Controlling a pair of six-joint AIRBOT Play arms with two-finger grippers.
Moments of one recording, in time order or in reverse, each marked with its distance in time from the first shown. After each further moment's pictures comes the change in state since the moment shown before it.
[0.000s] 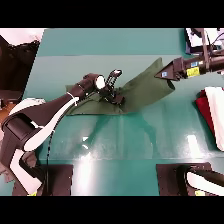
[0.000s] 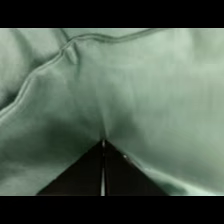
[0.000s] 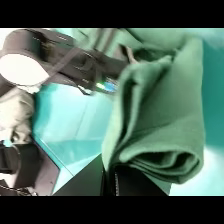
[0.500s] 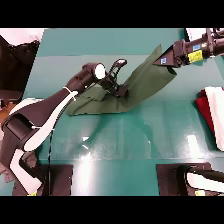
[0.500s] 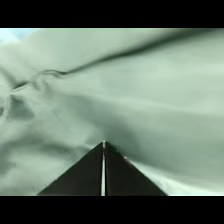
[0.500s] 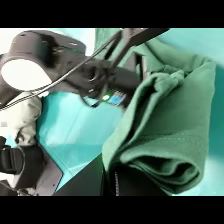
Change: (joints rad) left arm 0.000 0.006 0.200 -0.048 -0.131 0.068; right arm 0.046 -0.109 0.272 -0.036 0.067 0.093
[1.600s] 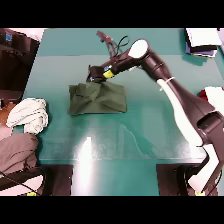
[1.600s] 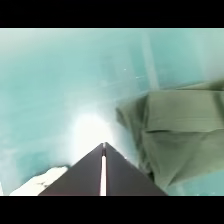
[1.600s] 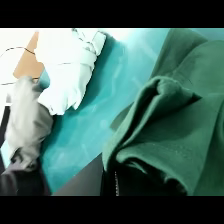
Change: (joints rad) left arm 0.472 0.568 0.077 0.425 -0.347 0.039; right arm 0.539 -0.547 0.311 -0.017 -0.388 -0.008
